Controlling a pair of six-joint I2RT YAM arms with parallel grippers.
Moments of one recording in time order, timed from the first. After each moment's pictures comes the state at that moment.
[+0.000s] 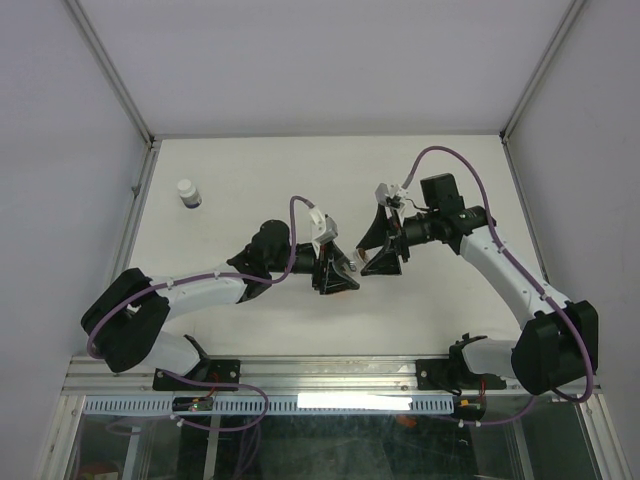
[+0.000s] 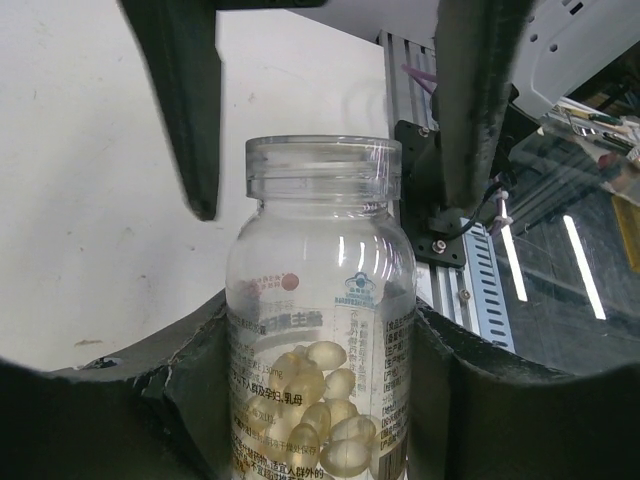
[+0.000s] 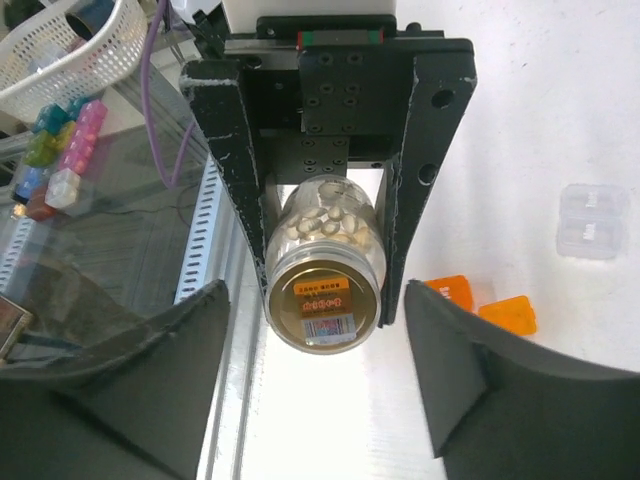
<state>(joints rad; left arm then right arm) -0.81 1.42 0.66 0.64 0.74 -0.24 0.35 1.27 1.01 -0.64 -1.28 -0.53</state>
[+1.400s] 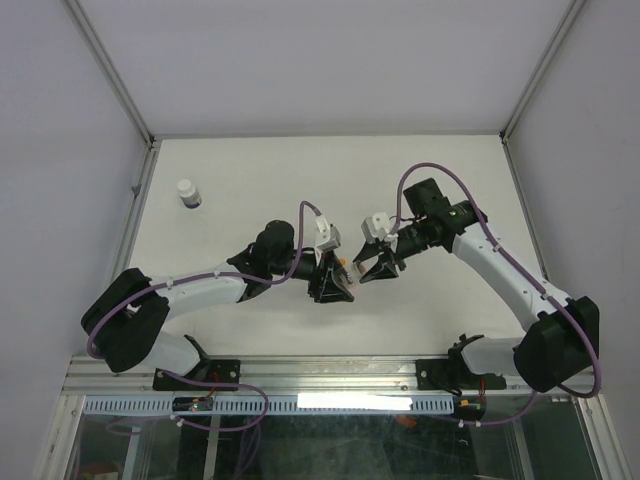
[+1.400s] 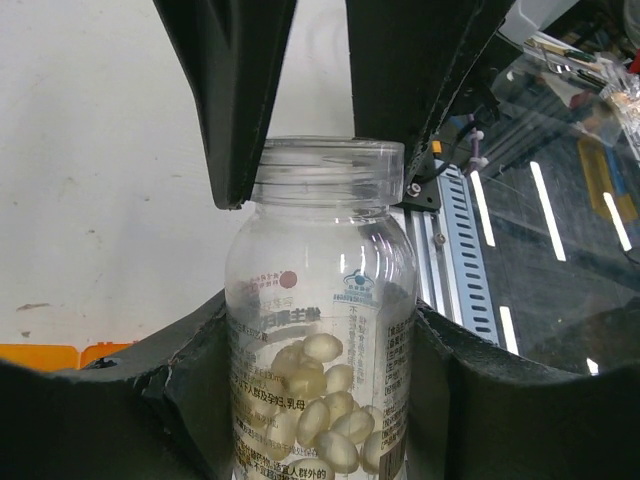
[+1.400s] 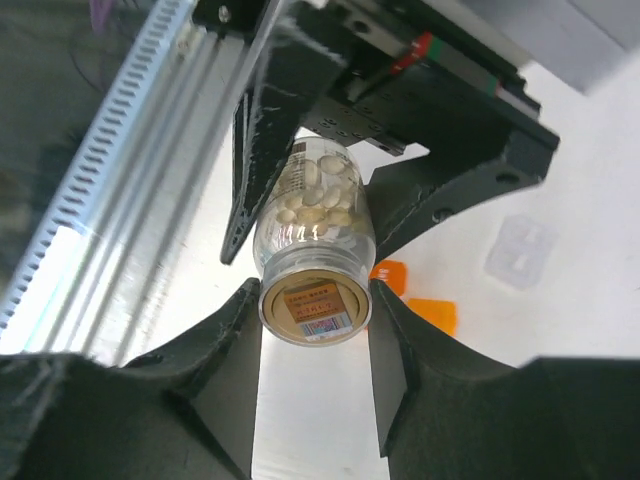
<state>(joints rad) -0.81 1.42 0.67 0.48 0.82 -0.16 0.46 1.30 1.10 -0.94 -1.13 -1.11</state>
